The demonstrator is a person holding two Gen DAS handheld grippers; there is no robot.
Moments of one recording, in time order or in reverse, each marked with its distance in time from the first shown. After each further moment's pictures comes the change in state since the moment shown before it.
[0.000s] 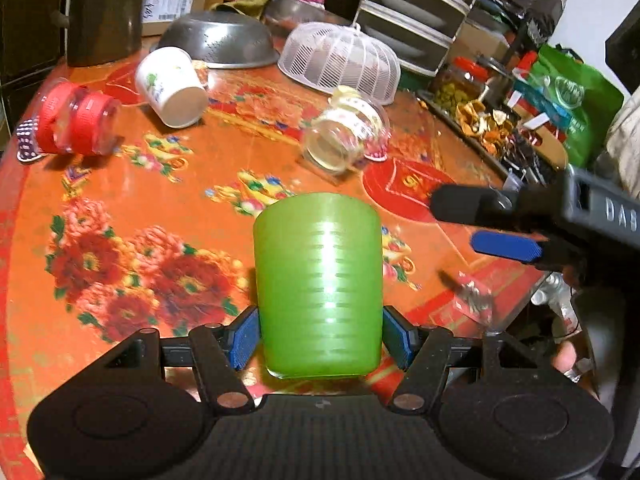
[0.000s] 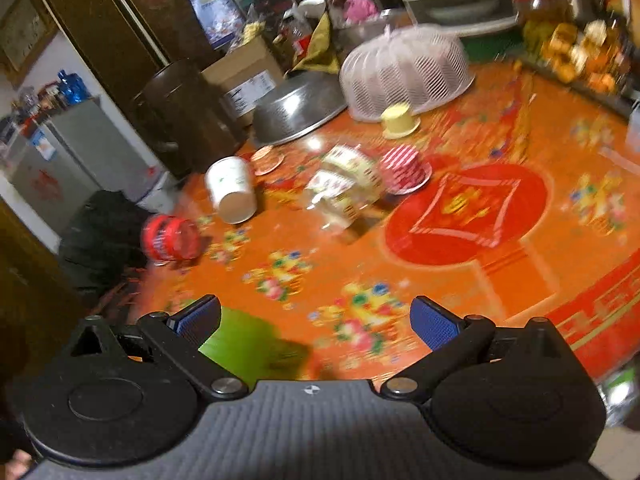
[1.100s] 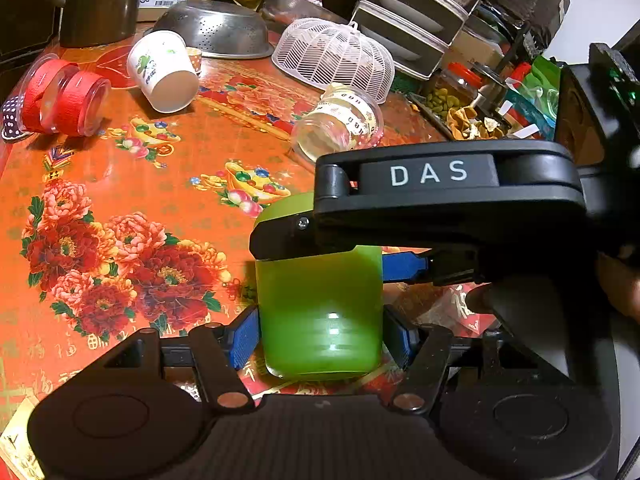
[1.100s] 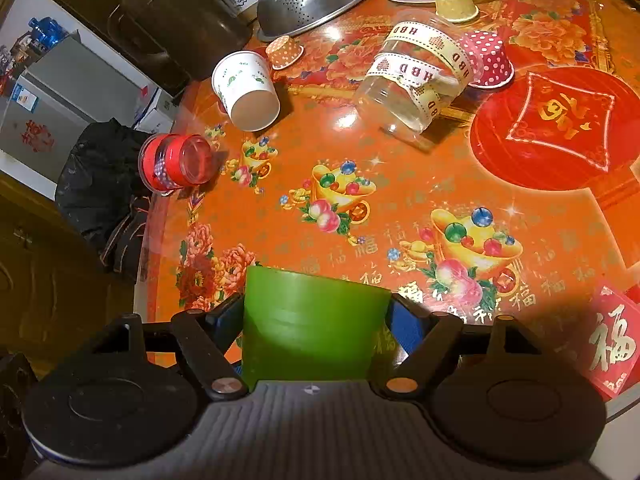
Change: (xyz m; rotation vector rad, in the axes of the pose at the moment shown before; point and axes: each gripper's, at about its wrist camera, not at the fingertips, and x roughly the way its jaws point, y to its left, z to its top) left arm 0.006 0.009 -0.003 -0.044 -0.004 -0.067; right arm 0.075 0.039 0.005 0.054 0.326 0.007
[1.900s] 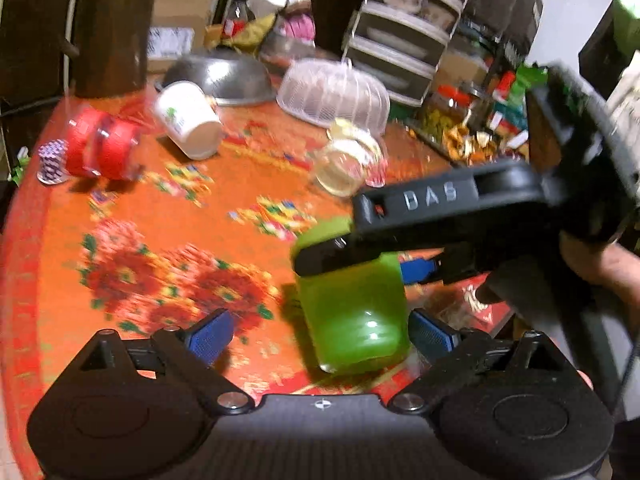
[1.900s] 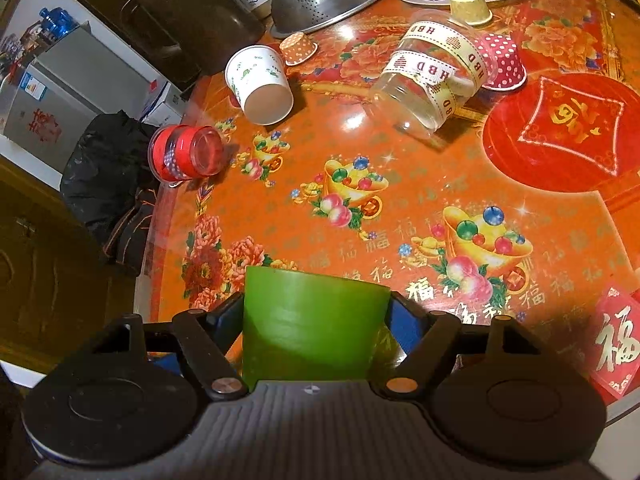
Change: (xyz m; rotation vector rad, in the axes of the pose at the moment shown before) left arm -0.046 0.012 -0.017 0.098 -0.130 0.034; right arm -0.001 0.007 -0.005 -0.036 -0.006 0.011
